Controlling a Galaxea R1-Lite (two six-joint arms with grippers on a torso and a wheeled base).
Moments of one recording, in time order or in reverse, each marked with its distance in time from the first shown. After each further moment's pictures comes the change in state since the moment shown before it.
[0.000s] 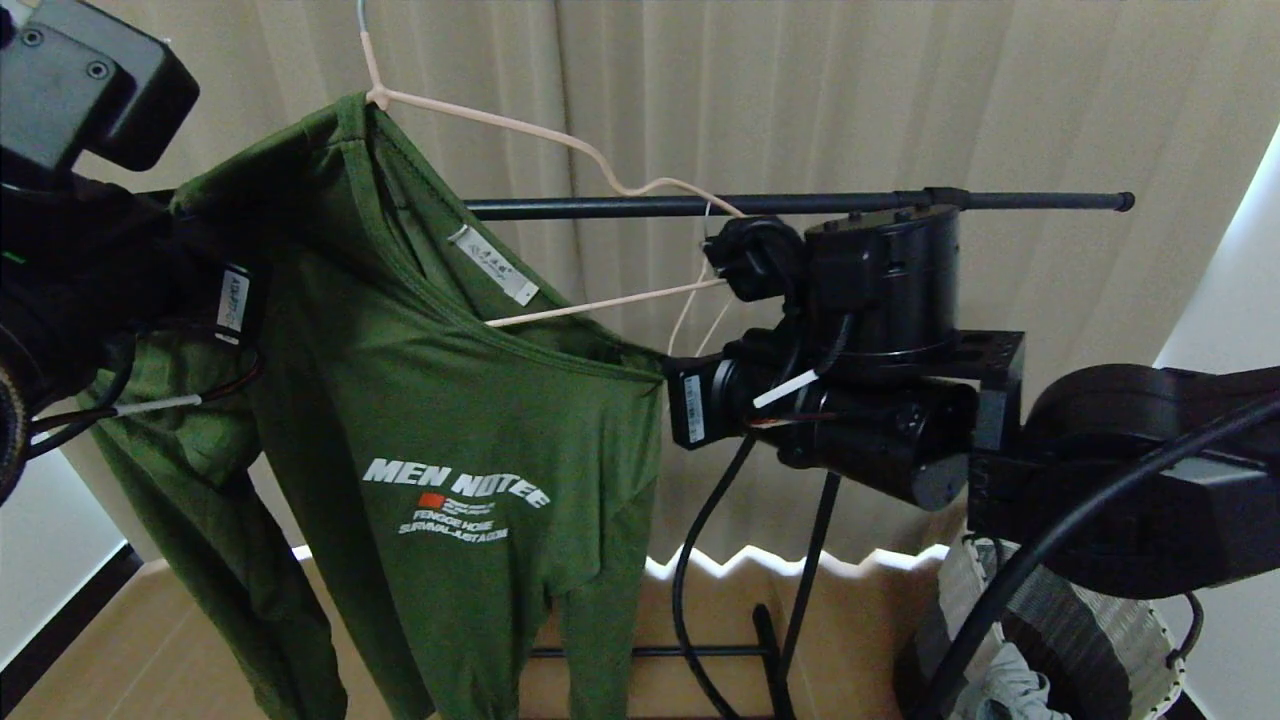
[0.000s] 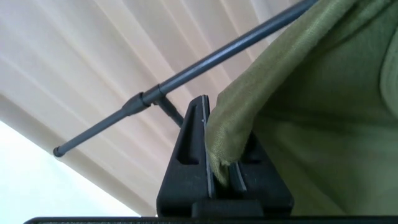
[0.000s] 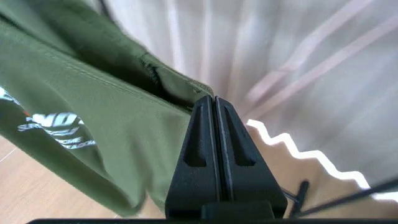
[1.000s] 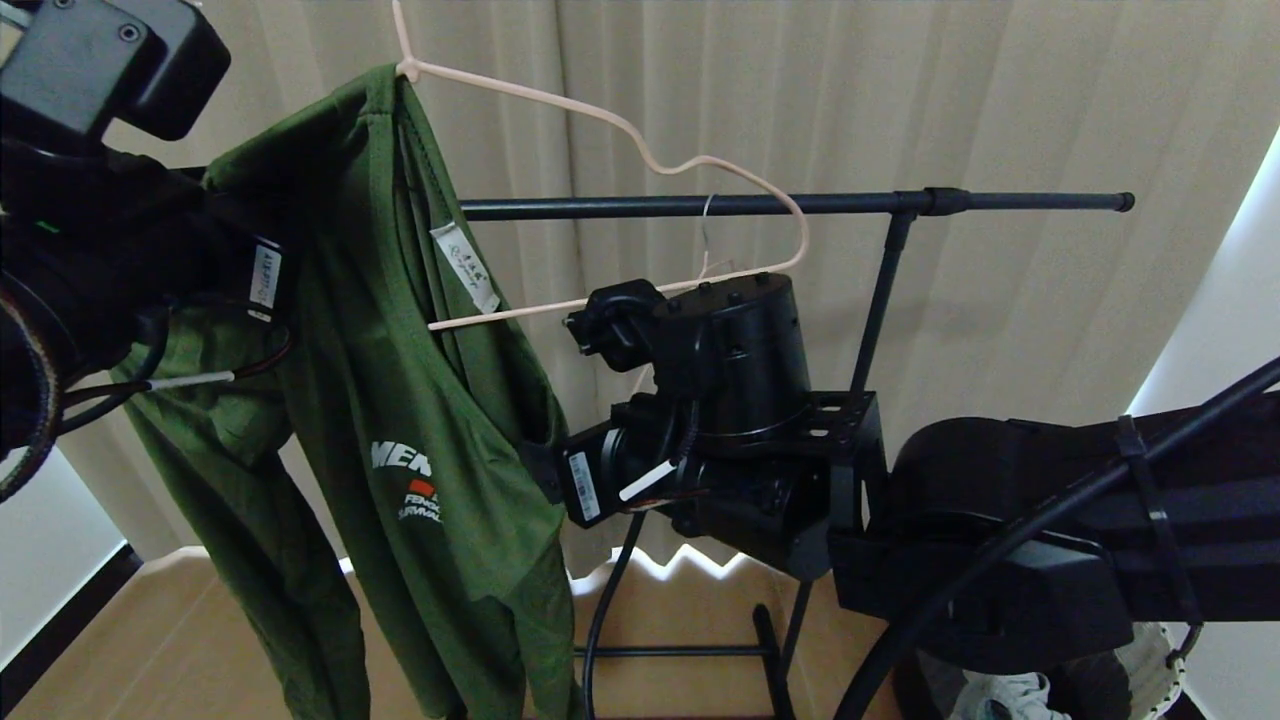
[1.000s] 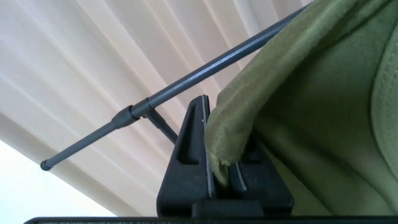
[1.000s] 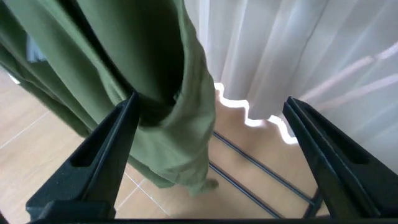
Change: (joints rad) left arm -0.049 0.038 -0.057 -0.001 0.004 -0.007; right arm 0.146 0.135 -0.099 0.031 0.006 0.001
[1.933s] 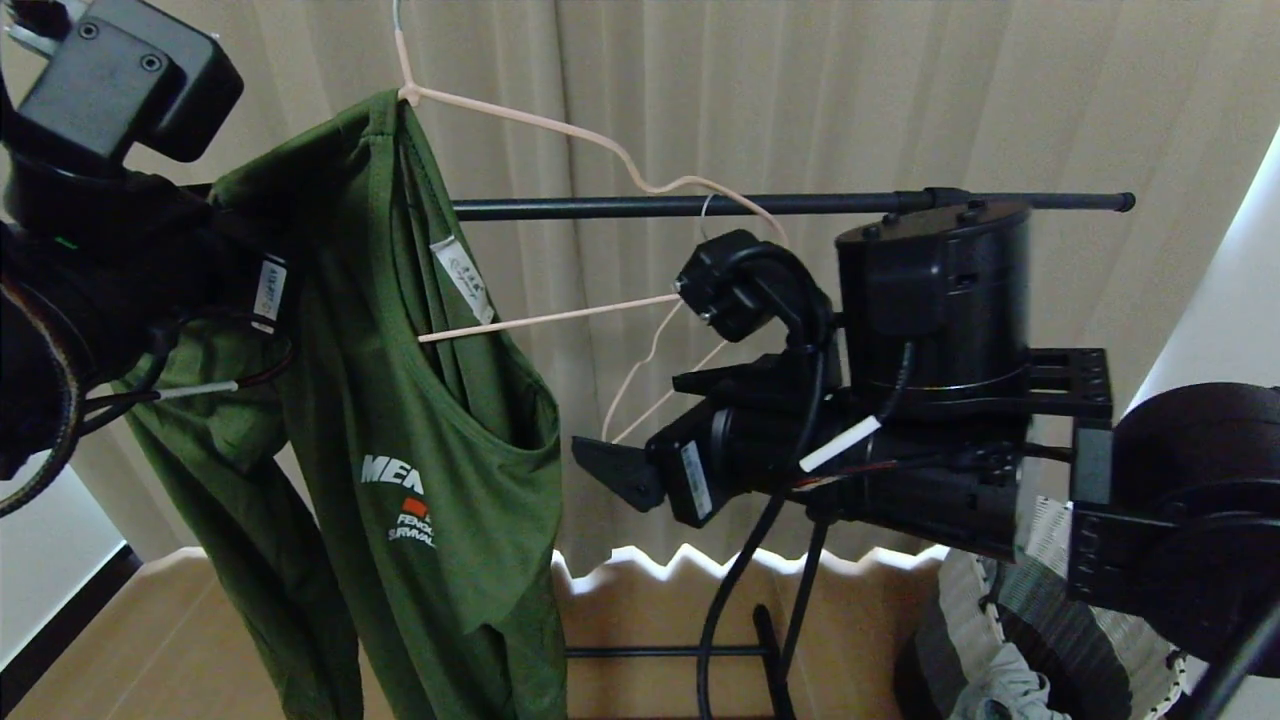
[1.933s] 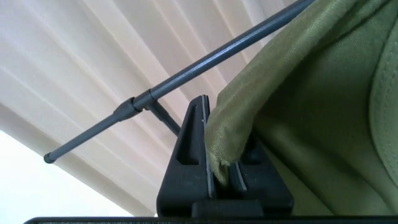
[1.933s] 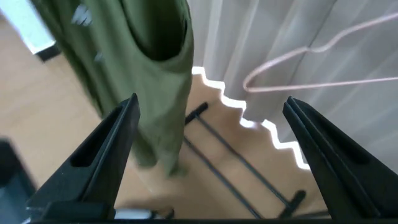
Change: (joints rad) left arm 0.018 0.011 0.015 0.000 0.000 0.000; right arm -0.057 -0.204 0.150 0.022 0.157 -0.126
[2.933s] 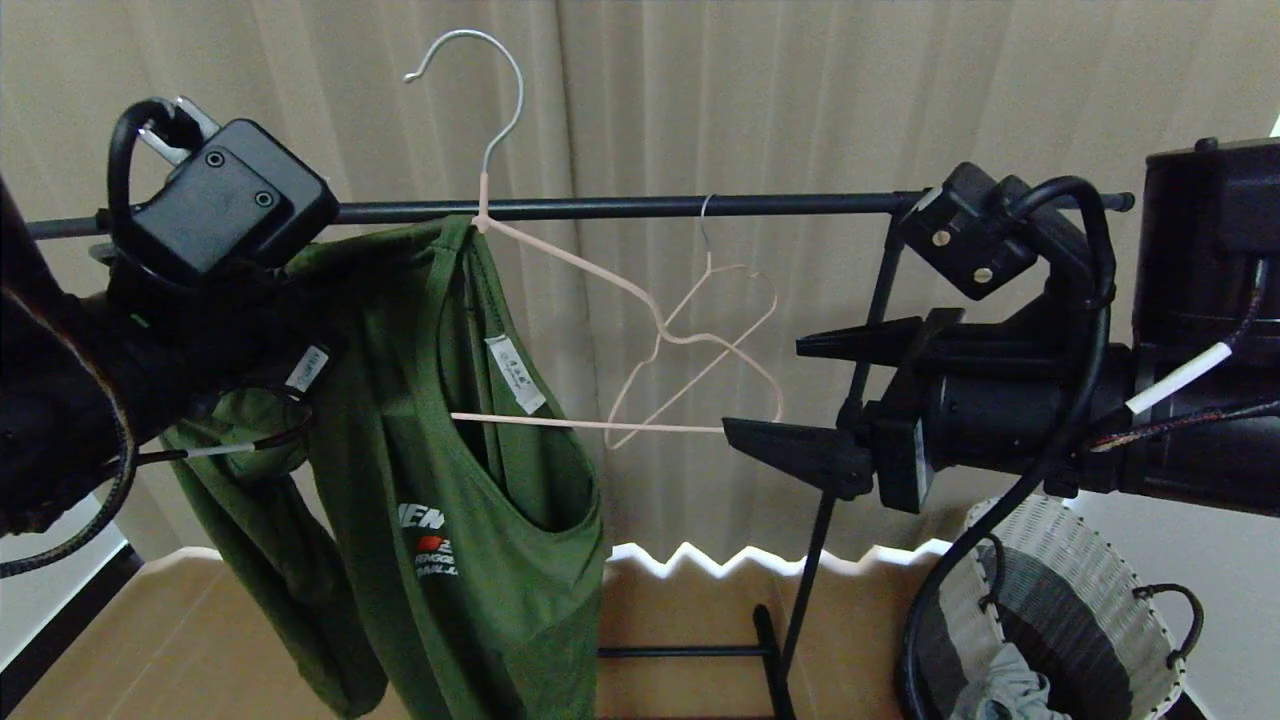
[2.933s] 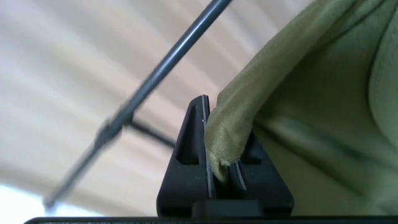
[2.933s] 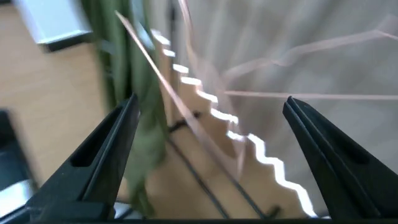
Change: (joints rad) left arm 0.025 0.017 0.081 0.000 -0.140 0.163; right arm -0.188 -0.268 0.149 0.100 0.225 -0.173
